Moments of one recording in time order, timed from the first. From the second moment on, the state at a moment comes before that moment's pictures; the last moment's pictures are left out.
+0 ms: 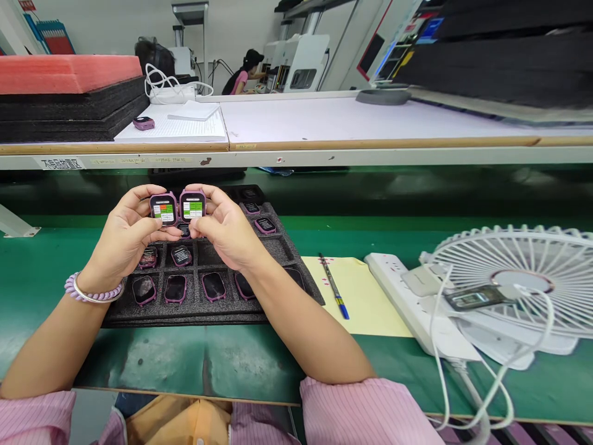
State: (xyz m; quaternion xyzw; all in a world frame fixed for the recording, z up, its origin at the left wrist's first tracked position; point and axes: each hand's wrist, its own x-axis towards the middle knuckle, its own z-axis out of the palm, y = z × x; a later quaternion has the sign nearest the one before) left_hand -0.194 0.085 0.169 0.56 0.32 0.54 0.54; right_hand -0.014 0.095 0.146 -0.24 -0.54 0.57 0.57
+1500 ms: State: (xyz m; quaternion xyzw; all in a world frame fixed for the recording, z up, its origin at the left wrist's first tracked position) left_hand -0.194 0.082 0.170 0.57 0.35 0.53 0.52; right_hand -0.015 0.095 0.144 -0.25 -0.53 0.57 0.57
